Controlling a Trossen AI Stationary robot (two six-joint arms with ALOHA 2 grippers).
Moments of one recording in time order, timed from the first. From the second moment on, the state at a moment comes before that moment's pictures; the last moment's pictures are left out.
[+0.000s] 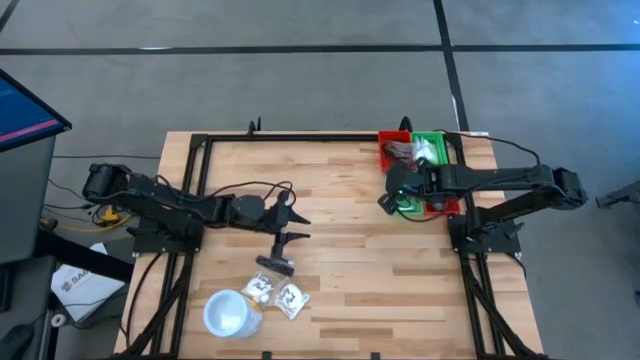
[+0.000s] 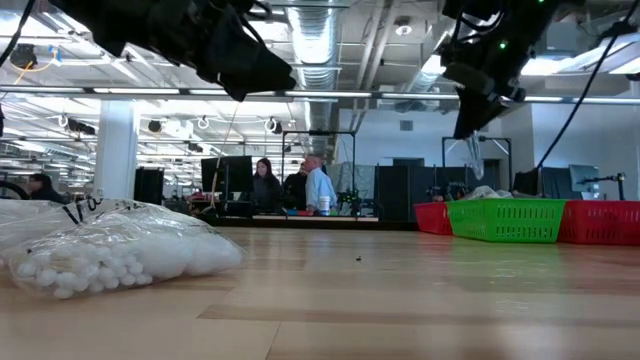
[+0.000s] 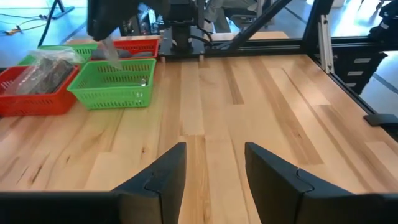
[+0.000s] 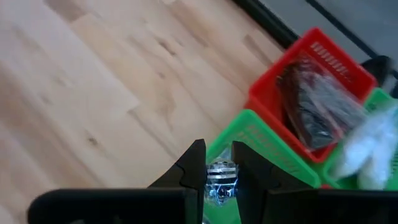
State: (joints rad) left arm -0.11 1.31 0.61 0.37 -0.07 0.01; right arm -0.10 1.20 0.91 -0.81 0.51 0.50
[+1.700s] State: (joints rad) left arm -0.14 1.31 0.61 0.19 -0.08 -0.01; right arm -0.31 1.14 0.53 -0.33 0.52 0.46
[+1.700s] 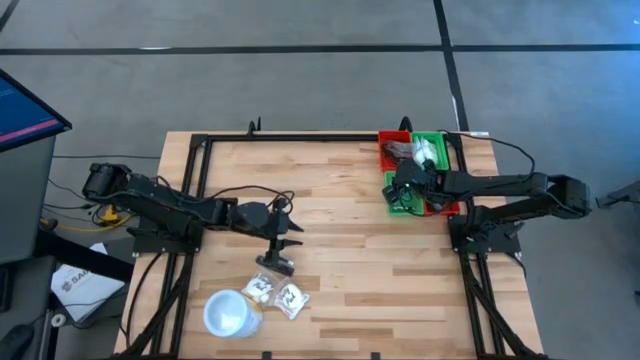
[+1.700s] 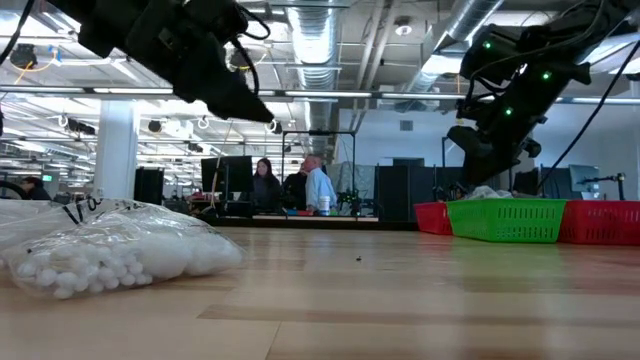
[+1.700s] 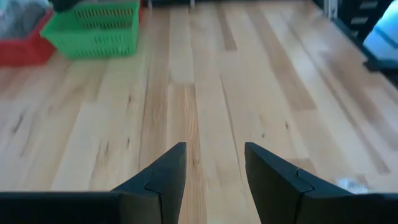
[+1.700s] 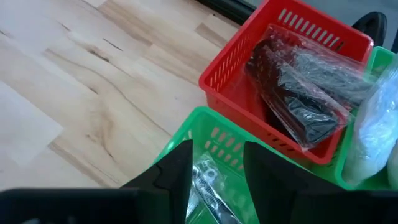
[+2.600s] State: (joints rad) left arm -0.15 1.31 0.44 0.00 0.05 -0.11; right arm -0.19 1.14 0.64 -0.32 0.52 0.41
